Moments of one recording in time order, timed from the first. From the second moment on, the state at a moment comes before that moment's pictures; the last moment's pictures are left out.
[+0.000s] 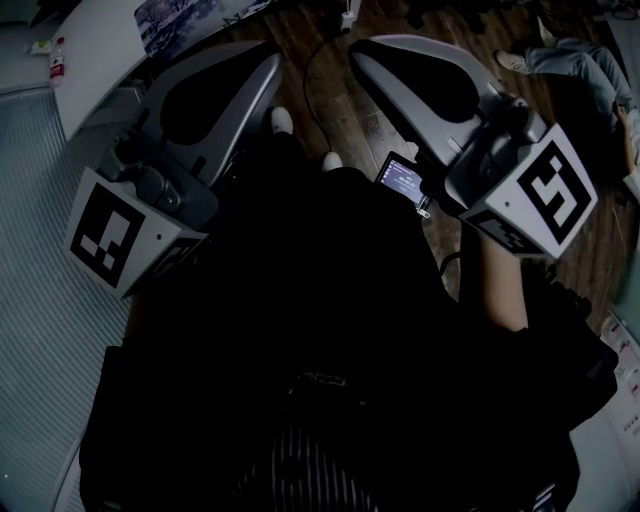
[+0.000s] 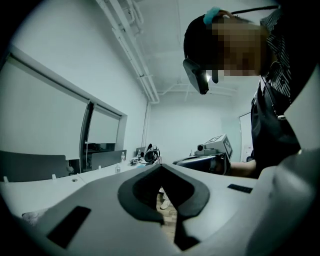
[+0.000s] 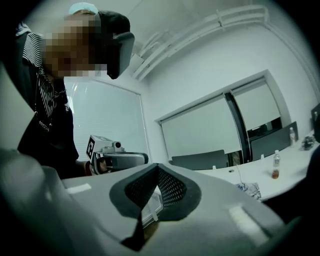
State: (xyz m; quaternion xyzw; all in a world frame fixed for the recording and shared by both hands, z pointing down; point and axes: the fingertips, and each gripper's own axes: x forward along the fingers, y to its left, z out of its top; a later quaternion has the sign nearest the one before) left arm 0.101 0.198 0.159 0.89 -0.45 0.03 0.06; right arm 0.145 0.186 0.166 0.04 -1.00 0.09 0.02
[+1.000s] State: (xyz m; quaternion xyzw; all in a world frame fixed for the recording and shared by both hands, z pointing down) left arm 0.052 0.025 0.167 0.93 -0.34 0.01 0.12; right arm 0.090 0.042 0.161 0.20 -0.98 0.10 0.02
